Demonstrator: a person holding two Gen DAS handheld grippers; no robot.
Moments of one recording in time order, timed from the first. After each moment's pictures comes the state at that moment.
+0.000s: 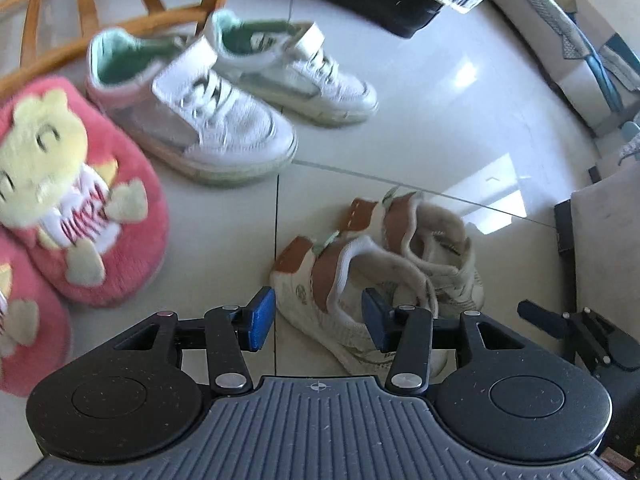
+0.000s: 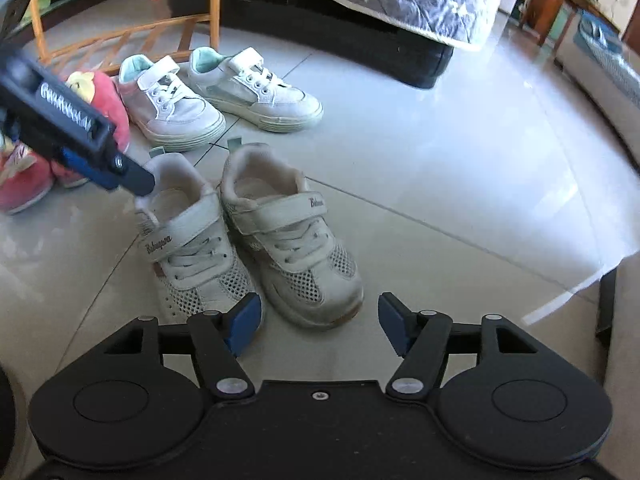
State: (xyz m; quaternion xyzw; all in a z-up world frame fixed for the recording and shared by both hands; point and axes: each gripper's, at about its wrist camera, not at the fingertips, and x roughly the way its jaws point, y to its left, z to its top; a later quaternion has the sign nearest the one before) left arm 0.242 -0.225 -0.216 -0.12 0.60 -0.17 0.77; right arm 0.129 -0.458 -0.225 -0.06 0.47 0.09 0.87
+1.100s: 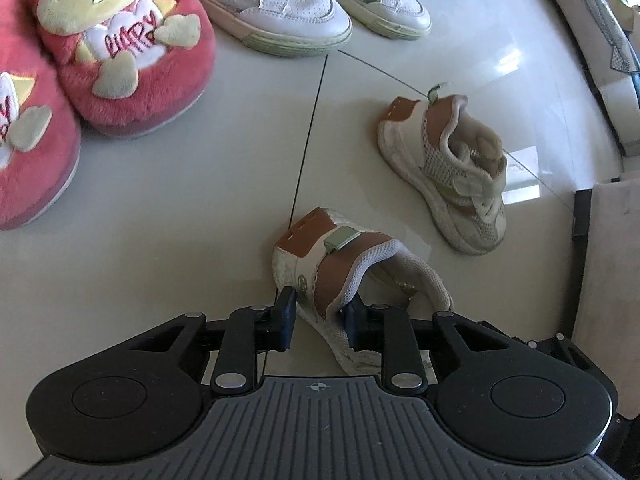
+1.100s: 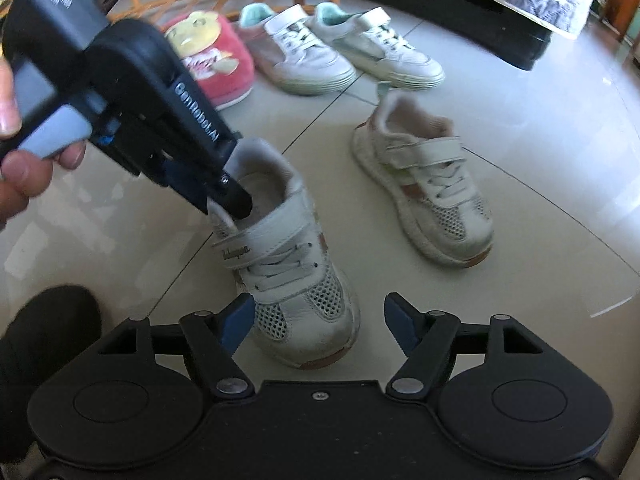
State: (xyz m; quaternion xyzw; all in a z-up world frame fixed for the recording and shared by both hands) left arm 0.186 -0.223 -0.232 -0.16 0.67 -0.11 0.72; right arm 0.087 -0.405 -0.234 -0.08 0.51 0.19 0.83
